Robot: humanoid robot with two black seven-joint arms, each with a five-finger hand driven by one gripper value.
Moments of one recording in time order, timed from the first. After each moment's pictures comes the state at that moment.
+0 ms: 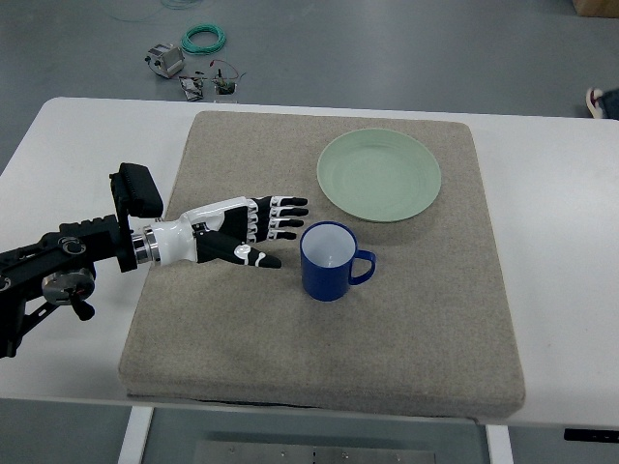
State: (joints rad) left arm -0.68 0.48 -0.45 -1.02 0.62 -0.61 -0.35; right arm 0.03 0.00 0.00 0.17 0.01 -0.09 0.01
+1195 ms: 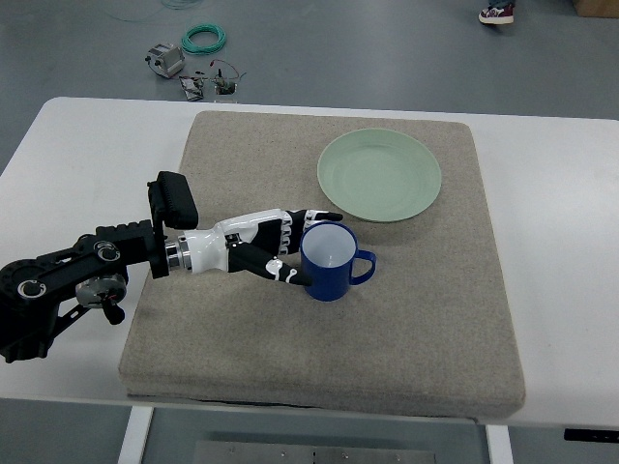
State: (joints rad) left arm -0.69 0.40 -0.45 -1.01 0.69 -0.61 -0.35; right arm 0.03 0.00 0.00 0.17 0.01 -0.09 0.01
